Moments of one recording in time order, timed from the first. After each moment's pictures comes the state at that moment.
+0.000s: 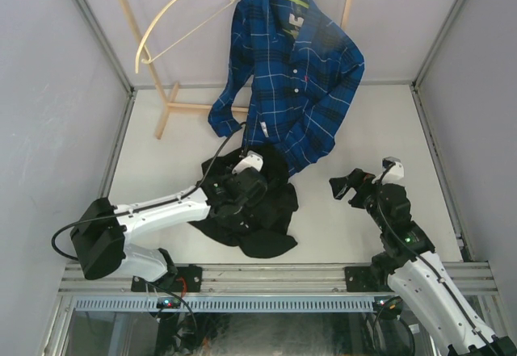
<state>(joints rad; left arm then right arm) -0.98 1.38 0.91 -0.58 -0.68 -0.33 0.36 0.44 0.33 -0.25 0.05 0.63</state>
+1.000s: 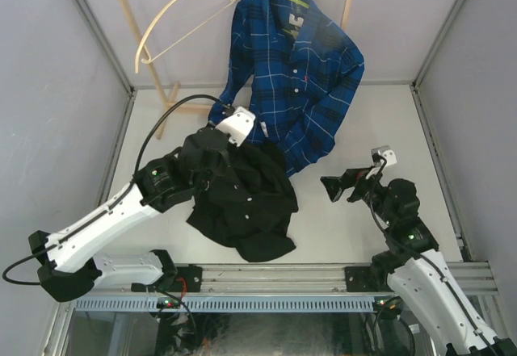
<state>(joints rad) -0.98 1.13 1.31 -0.63 -0.73 0.14 0.33 0.46 0.39 -0.14 -0.17 0.37</state>
